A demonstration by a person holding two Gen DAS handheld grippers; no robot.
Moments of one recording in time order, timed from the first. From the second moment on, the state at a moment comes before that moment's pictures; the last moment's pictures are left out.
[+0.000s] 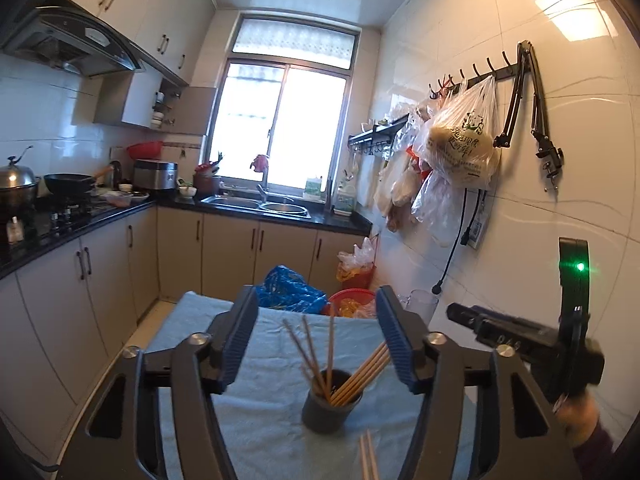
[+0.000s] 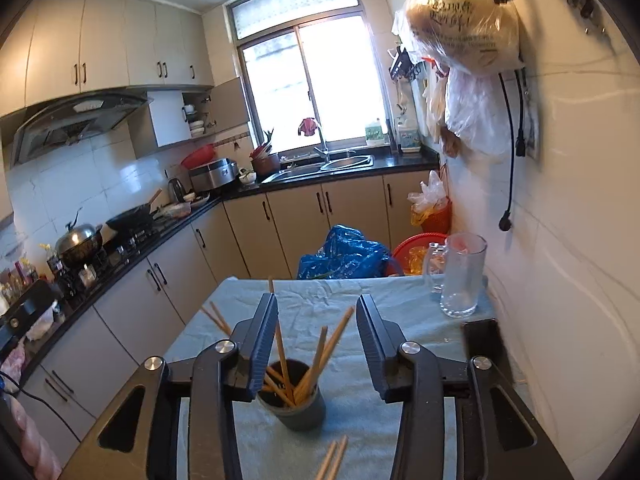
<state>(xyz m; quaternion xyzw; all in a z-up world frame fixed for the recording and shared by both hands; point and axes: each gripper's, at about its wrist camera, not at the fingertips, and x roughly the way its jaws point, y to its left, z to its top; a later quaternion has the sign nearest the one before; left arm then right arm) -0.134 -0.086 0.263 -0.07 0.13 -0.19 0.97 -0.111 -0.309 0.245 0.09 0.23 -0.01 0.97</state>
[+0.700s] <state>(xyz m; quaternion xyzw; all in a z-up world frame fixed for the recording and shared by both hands) -0.151 -0.065 0.066 -0.04 0.41 -0.16 0.90 -0.151 -0.264 0.016 0.05 0.49 0.04 0.87</state>
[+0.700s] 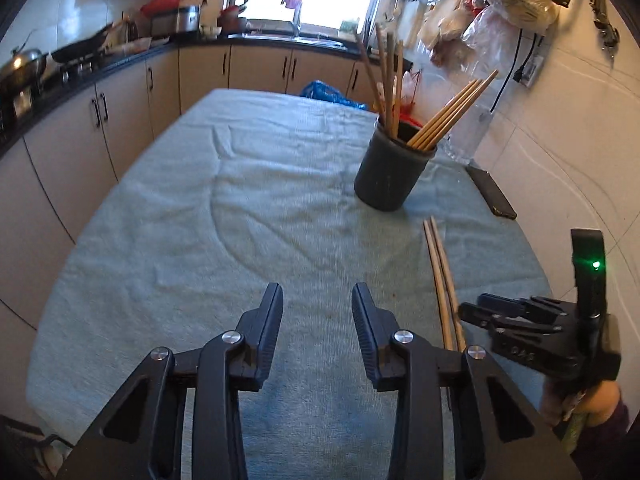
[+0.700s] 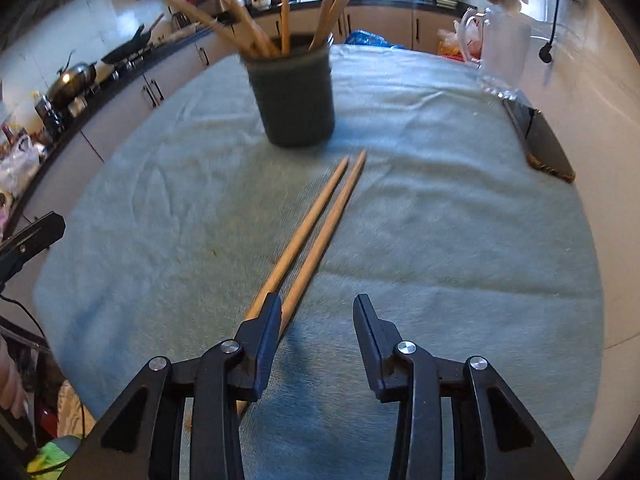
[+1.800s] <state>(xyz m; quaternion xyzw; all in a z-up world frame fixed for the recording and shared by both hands) -0.120 -0.179 0.001 0.01 0.53 -0.23 0.82 -0.196 -0.331 0.009 0.14 0.48 -0.04 0.87</state>
